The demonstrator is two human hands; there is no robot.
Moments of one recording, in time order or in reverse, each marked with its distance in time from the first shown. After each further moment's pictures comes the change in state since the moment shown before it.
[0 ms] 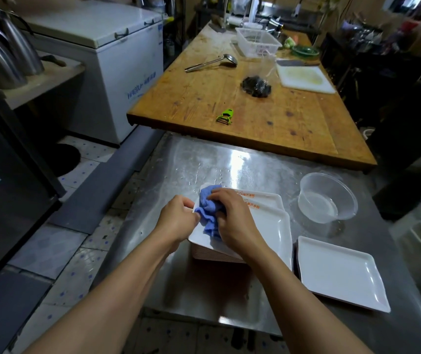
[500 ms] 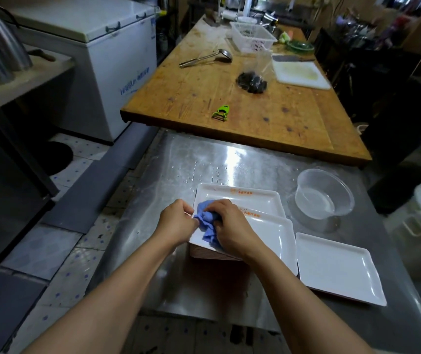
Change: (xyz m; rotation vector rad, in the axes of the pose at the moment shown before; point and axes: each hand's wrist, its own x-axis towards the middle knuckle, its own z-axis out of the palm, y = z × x) left_hand 0.009 -0.014 0.007 0.177 -0.017 0.008; right_hand -0.002 0.005 0.006 0.164 -0.226 0.139
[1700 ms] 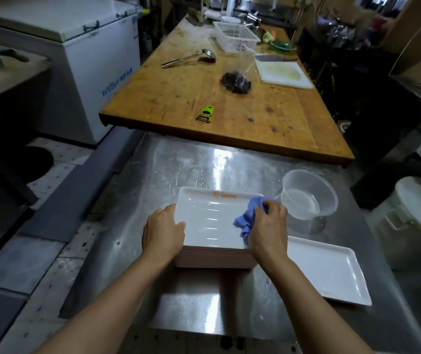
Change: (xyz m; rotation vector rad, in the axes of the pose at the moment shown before) left_hand -0.001 0.008 0.016 0.328 0.187 0.218; right_hand -0.015 0.079 -0.052 -0.486 0.496 0.368
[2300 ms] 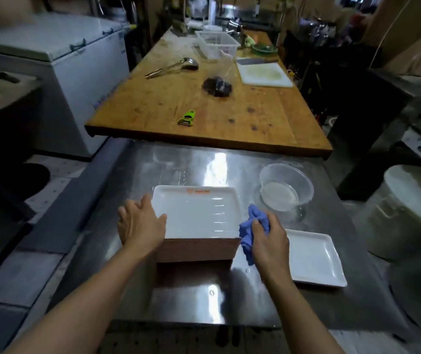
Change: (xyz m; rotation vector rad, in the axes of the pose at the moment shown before) left_hand -0.014 0.027 0.004 0.265 0.038 -0.110; right_hand -0.059 0.022 -0.068 0.948 0.008 0.258
